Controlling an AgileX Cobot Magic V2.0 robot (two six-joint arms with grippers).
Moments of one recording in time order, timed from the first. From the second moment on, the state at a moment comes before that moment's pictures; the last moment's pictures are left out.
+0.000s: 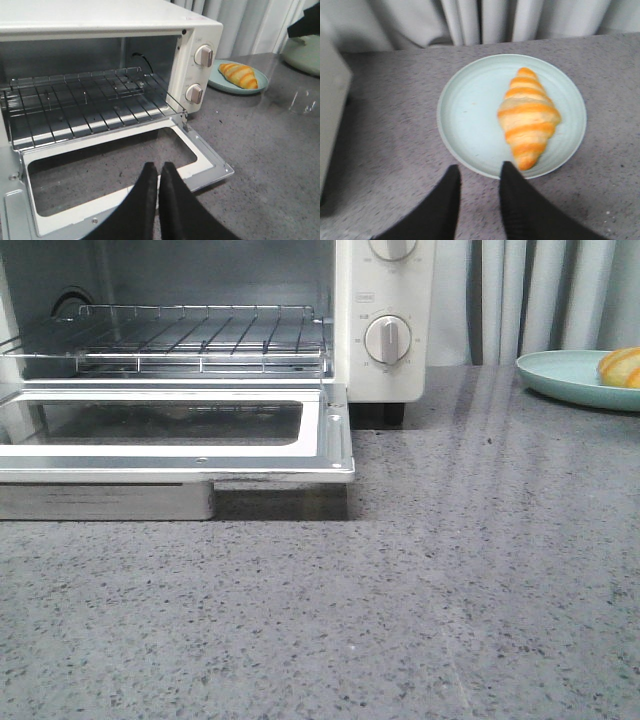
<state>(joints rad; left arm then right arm) -0.39 0.39 -0.58 -0.40 0.55 0.35 0.07 1.27 -1.24 -0.21 0.67 0.26</state>
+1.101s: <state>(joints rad) -0.39 0.39 -0.58 -0.40 0.58 0.36 -0.14 1.67 -1.27 -0.06 0.42 0.26</state>
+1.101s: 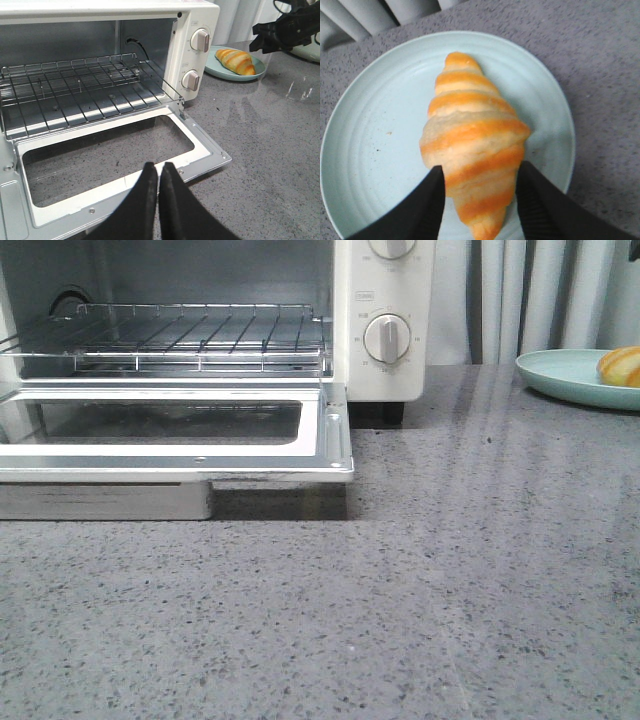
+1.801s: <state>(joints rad) -0.39 0.39 -0.58 -0.40 0.58 0.36 -0.14 1.79 -1.29 -0.06 0.42 0.26</state>
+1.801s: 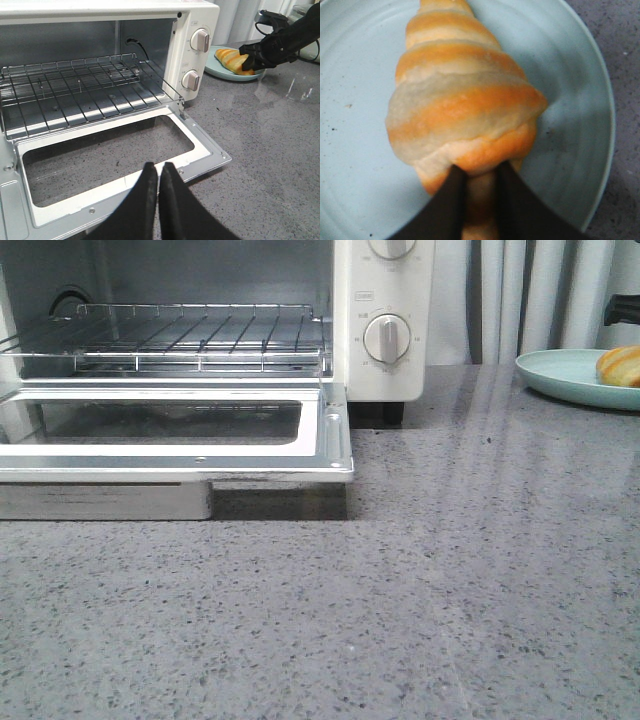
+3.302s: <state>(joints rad) -0.39 0.39 -0.58 -0.40 0.58 0.38 0.80 1.70 -1.51 -0.15 0.53 -0.04</state>
